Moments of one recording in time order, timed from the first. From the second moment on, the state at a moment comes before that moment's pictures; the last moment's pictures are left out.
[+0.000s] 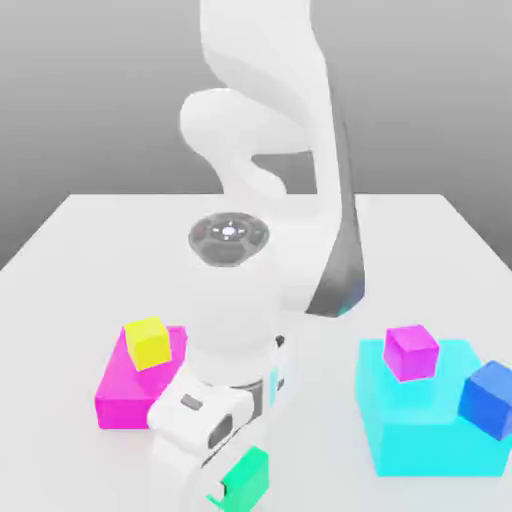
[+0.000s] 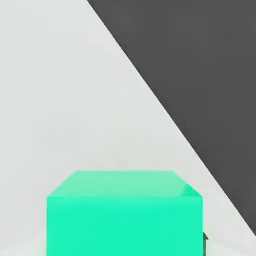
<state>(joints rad) 0.11 0.25 -0.11 -2.44 0.07 2.68 -0.24</state>
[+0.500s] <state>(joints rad) 0.40 -0.28 0.11 -2.65 0.05 2.37 0.03</state>
